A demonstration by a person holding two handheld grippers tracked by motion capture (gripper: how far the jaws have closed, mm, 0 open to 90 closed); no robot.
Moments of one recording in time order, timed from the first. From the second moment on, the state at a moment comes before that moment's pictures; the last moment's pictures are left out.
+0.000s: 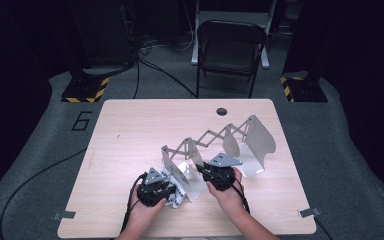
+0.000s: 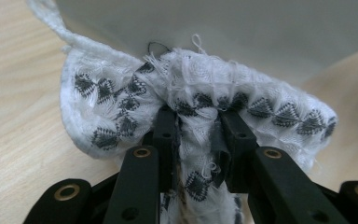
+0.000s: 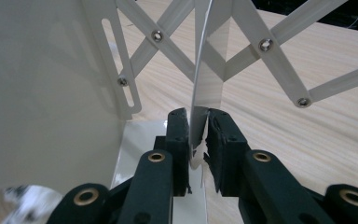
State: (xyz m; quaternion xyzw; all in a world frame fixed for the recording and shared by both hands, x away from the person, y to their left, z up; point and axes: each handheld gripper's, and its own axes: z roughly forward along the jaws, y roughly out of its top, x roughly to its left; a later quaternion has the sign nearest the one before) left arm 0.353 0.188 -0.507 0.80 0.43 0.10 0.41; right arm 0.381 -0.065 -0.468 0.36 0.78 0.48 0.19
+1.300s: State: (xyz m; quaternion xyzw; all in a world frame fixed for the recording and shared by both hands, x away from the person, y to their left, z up) left arm 0.353 0.182 -0.506 0.80 0.42 0.08 0.41; right arm 0.381 -0.065 -0.469 0.36 0.78 0.48 0.19
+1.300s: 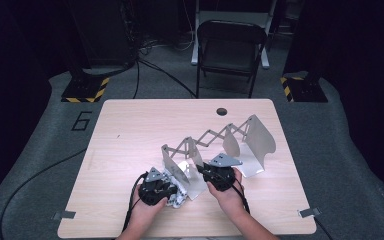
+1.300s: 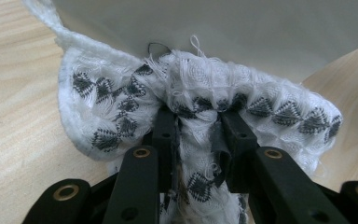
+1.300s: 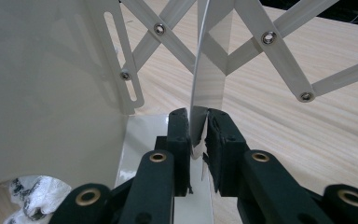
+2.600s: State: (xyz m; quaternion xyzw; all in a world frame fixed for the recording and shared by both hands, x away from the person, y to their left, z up) left arm 0.332 0.221 -0.424 0.74 0.40 0.17 0.51; right arm 0.373 -0.064 -0.451 0.34 0.77 0.50 0.18
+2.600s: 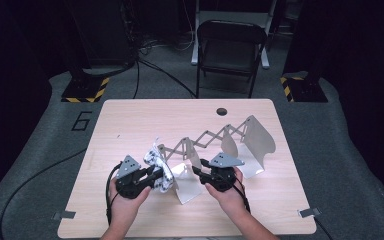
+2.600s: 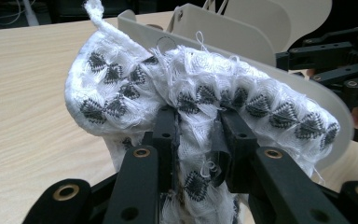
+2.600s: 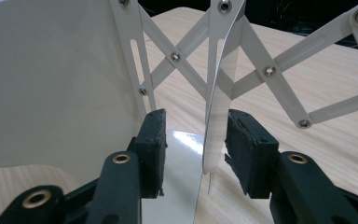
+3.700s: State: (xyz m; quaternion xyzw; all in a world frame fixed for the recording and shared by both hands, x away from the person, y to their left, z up) left arm 0.317 0.185 -0.385 0.76 0.34 0.20 0.52; right arm 0.378 -0.146 -0.414 0.41 0.70 0.53 0.24
